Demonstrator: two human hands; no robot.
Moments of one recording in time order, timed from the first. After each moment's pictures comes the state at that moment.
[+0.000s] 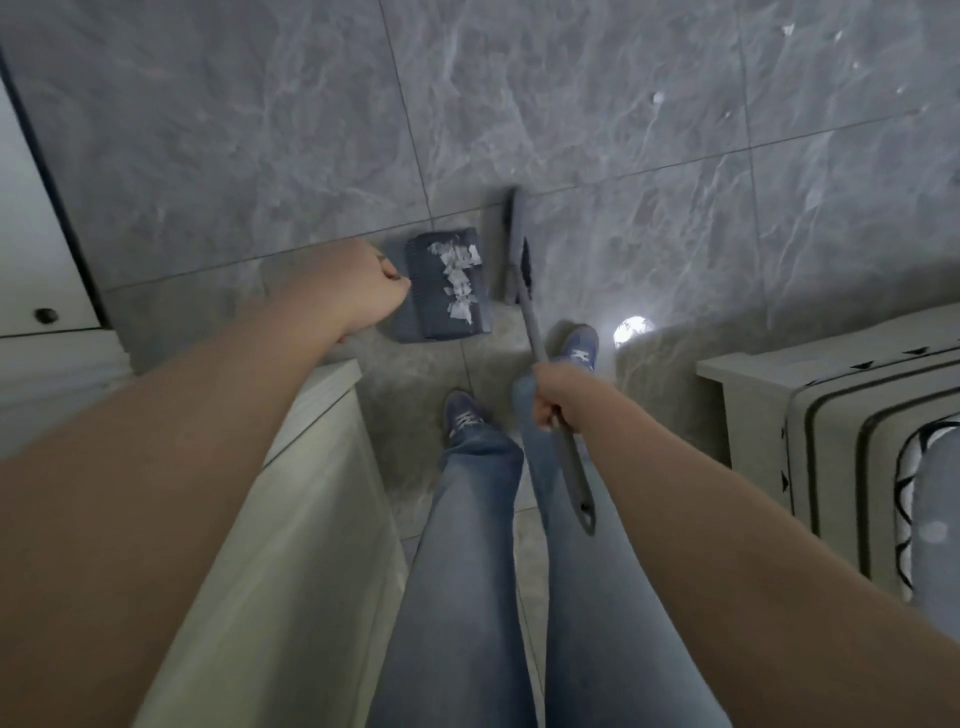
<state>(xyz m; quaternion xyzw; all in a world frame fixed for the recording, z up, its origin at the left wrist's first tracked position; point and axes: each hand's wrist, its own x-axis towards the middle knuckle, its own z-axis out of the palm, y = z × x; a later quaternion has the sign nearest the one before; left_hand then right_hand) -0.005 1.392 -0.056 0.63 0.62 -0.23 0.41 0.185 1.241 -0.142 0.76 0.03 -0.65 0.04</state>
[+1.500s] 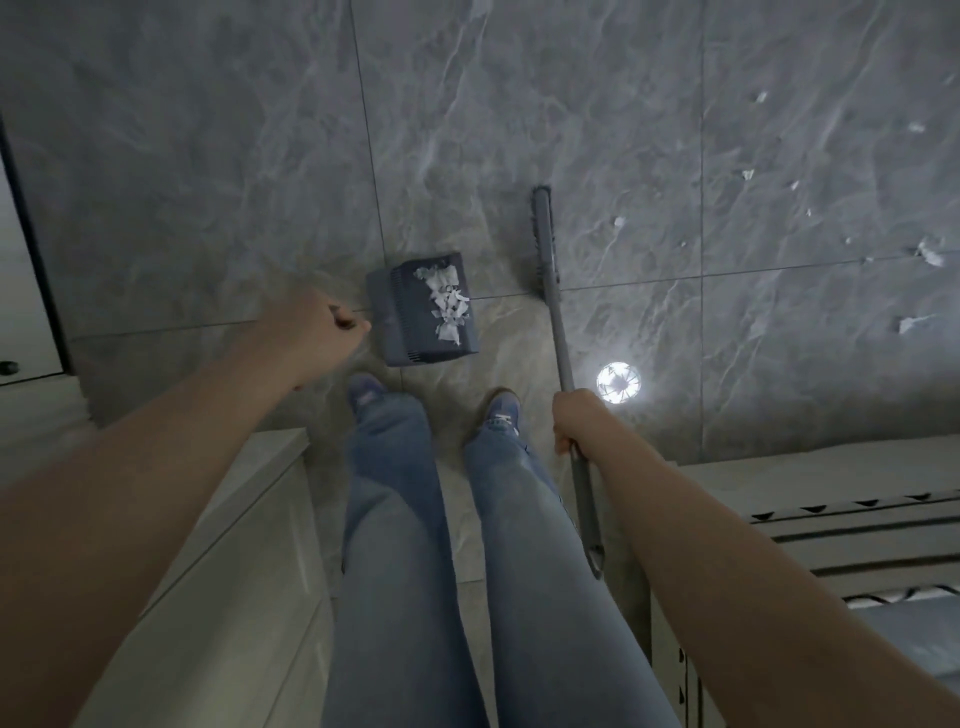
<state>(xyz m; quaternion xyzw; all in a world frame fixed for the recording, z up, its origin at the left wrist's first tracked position) 0.117 1.539 -0.058 0.57 0.68 -0.21 0.41 0.377 1.420 -0.111 0.72 0.28 -0.55 0.32</state>
